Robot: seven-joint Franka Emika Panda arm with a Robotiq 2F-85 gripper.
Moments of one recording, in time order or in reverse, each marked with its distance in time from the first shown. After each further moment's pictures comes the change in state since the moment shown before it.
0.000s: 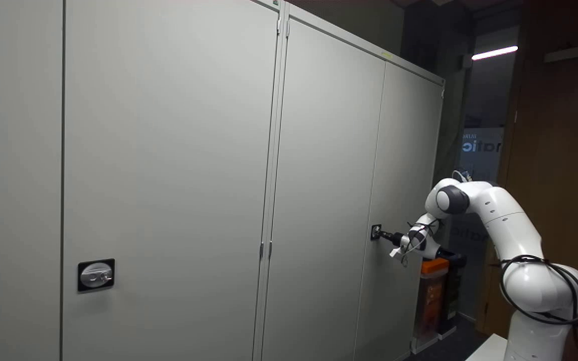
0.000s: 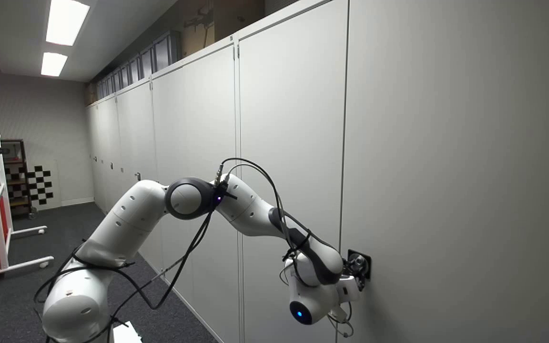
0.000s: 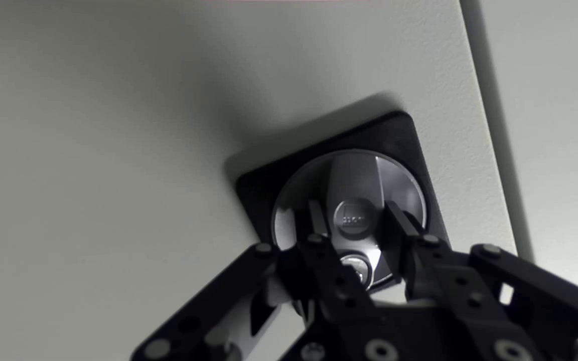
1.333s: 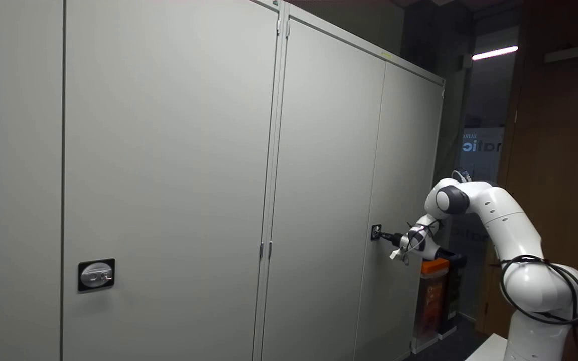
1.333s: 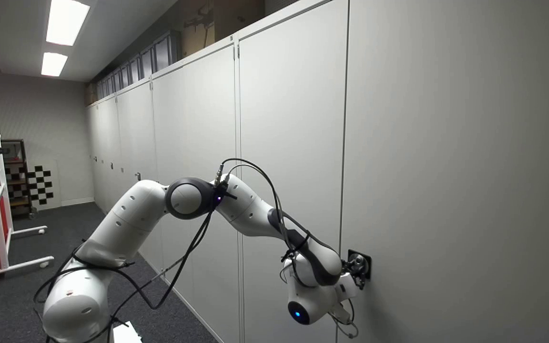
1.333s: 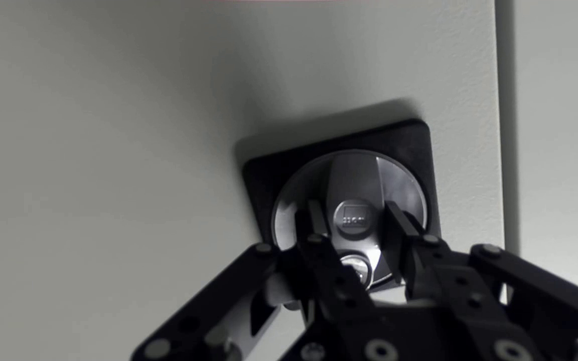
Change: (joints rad) arm 0.006 0.000 0.000 -0.007 0.036 0.000 -0.172
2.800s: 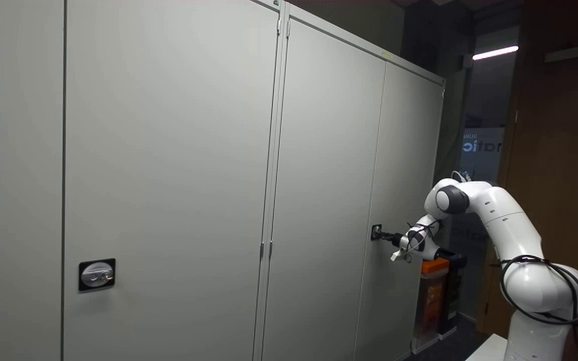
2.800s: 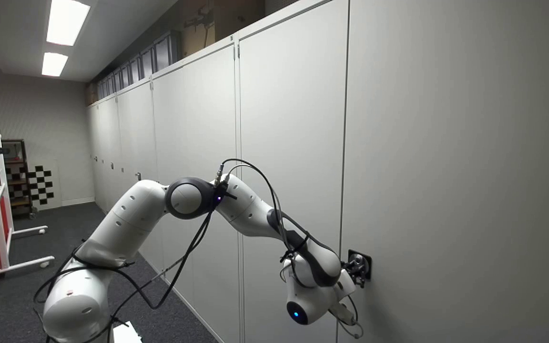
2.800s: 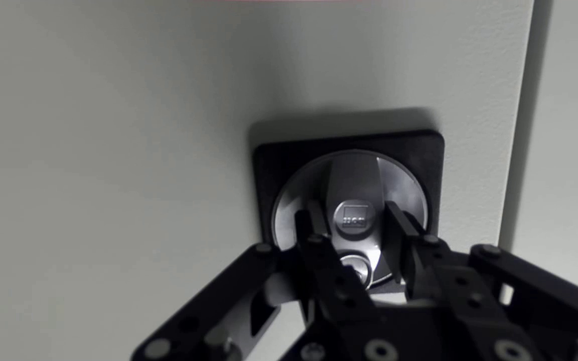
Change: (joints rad) arm 0.003 -0.001 0.000 -0.006 0.029 0.000 -0.179
